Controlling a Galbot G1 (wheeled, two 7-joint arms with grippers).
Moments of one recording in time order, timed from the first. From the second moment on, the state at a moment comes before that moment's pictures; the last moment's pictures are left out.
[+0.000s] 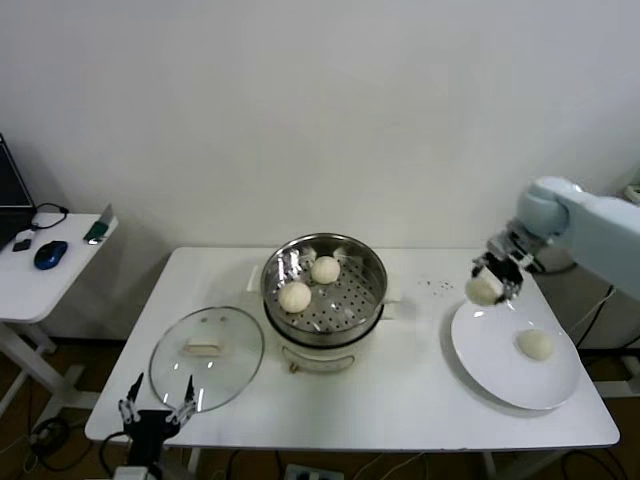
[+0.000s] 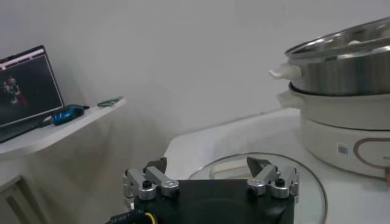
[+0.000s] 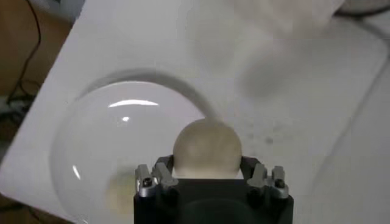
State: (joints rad) left arm 1.76 -1.45 -0.68 -2.02 0.09 0.00 -0.08; right arm 0.62 0.76 -1.30 1.20 0.00 0.25 -1.24
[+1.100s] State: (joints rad) left arm 1.79 -1.44 -0.68 -2.03 0.06 0.00 -0.08; right arm 0.55 1.35 -1.32 1.22 -0.19 0.56 -1.30
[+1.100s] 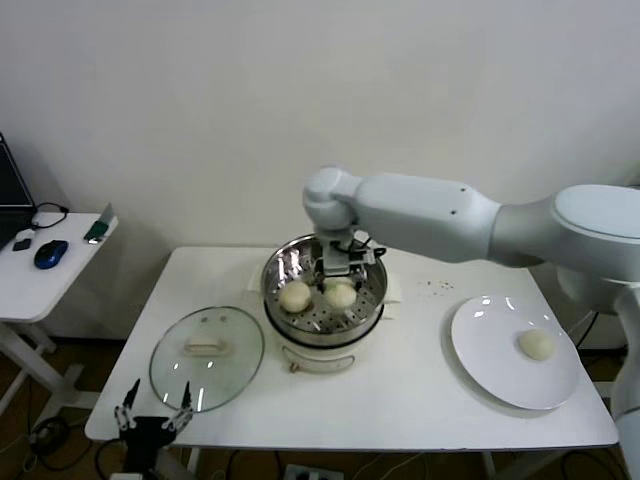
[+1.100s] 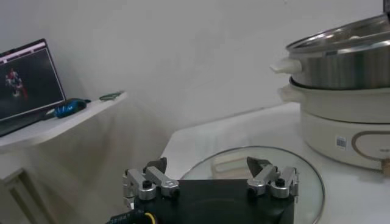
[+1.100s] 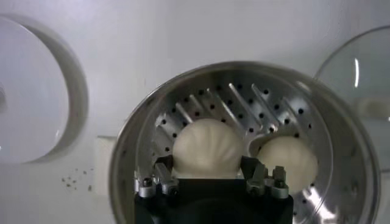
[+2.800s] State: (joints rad) left arm 1.81 -1.44 -0.68 -2.04 0.05 -0.01 -0.08; right arm 0.69 0.92 -1.44 1.24 0.13 0.05 -1.16
